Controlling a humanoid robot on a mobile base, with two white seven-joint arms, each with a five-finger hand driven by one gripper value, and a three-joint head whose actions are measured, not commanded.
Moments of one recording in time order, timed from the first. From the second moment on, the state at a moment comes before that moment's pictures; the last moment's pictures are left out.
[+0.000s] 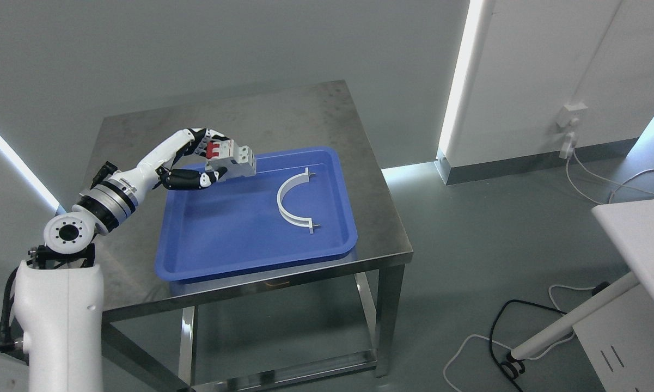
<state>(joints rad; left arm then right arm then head) -0.80 0.21 0.24 -1.21 -0.34 -0.18 -0.73 0.00 0.00 -0.04 -0.16 -0.04 0.08 0.00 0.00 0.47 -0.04</state>
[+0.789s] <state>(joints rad) -0.55 0.05 0.36 -1.39 -0.09 -0.28 -0.19 0.00 0.00 -0.04 -0.16 -0.04 0.08 0.00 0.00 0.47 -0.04</state>
